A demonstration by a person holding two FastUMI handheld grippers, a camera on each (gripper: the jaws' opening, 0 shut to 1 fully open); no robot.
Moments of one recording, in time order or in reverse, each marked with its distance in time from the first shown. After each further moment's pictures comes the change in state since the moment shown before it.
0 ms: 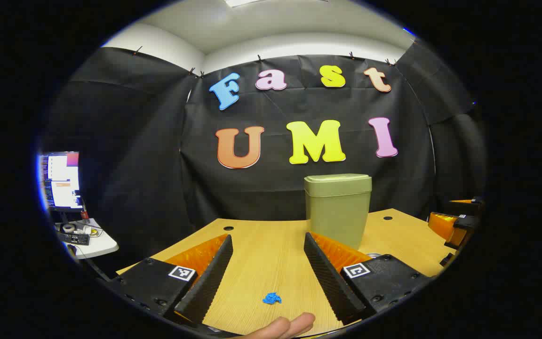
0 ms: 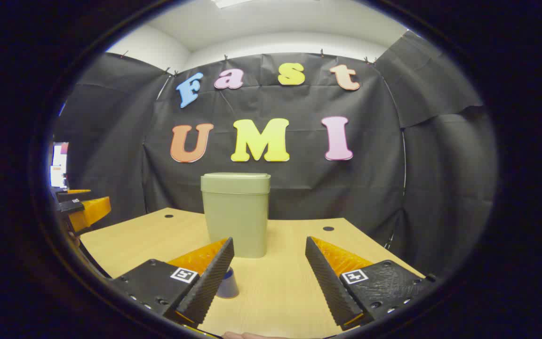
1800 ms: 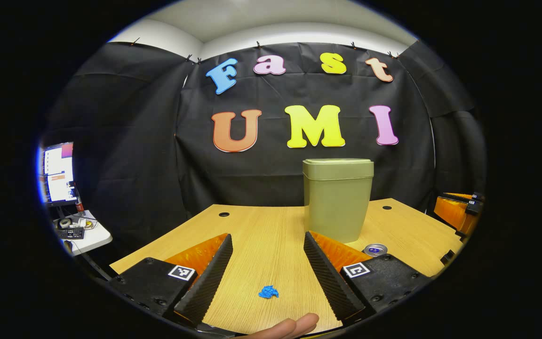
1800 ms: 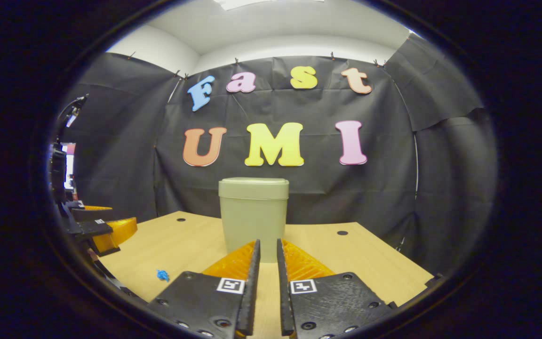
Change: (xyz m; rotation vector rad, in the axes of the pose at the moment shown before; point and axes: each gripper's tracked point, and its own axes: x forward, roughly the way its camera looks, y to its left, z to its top) left arm 0.014 0.008 -0.028 -0.005 0.081 0.019; right arm 0.005 0.040 0.014 -0.016 -0.031 0.046
